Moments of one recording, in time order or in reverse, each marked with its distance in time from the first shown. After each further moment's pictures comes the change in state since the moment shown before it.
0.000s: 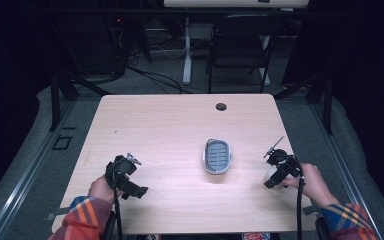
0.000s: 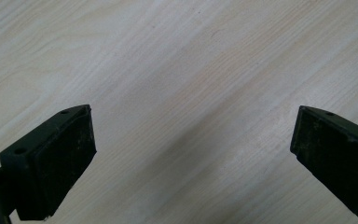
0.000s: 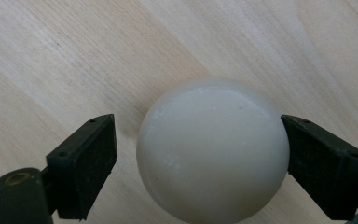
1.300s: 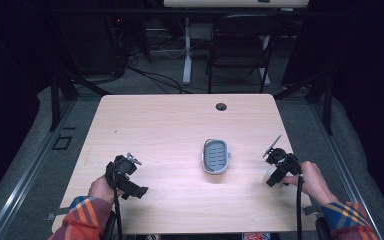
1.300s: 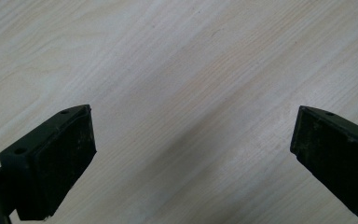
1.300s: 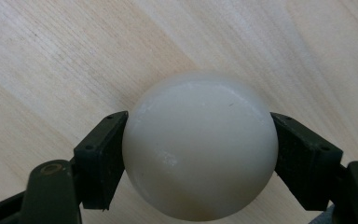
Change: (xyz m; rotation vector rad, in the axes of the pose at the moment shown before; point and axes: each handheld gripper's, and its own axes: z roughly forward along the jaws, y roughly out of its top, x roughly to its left) left arm 0.000 0.000 0.000 -0.001 0.001 -0.001; right arm 0.000 0.005 0.000 0.042 -0.041 0.013
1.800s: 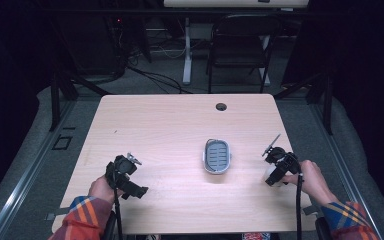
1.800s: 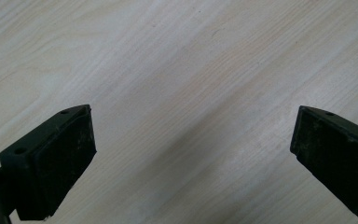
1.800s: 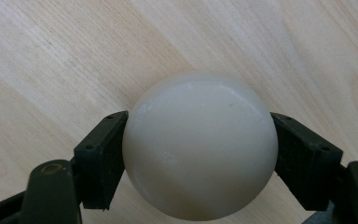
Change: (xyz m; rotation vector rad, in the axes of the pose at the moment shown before) left arm 0.000 0.000 0.000 0.004 0.001 0.000; right arm 0.006 0.001 -0.002 -0.071 0.001 0.021
